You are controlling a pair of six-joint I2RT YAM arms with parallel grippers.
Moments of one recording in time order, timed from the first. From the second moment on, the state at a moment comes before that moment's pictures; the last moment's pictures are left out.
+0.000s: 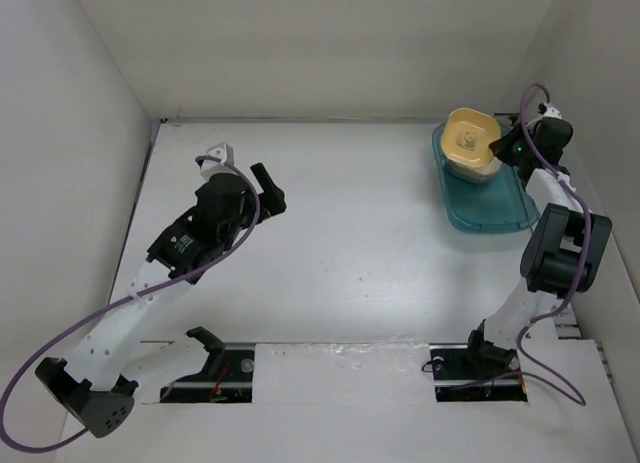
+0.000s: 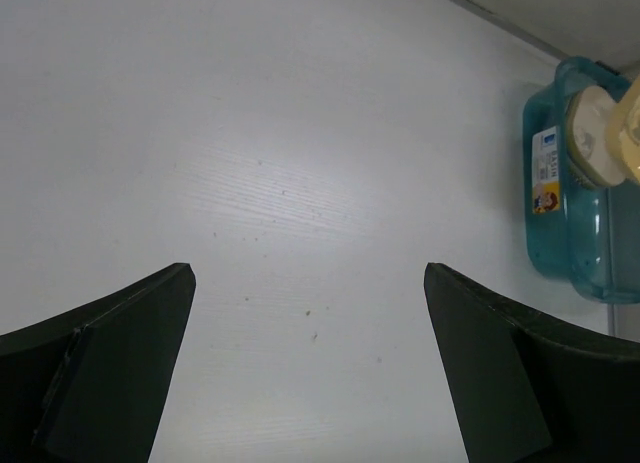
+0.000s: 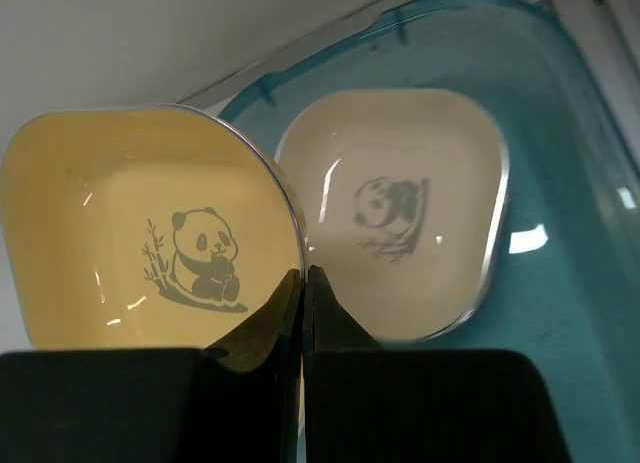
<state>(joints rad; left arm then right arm) -0.61 0.96 1.13 -0.65 -0.39 -0.73 -0.30 1.75 1.28 0.07 -0.35 0.35</state>
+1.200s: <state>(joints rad) -0.61 0.91 1.03 -0.73 -0.45 -0.71 -0.03 1.52 1.26 -0.15 -0.30 0.26</state>
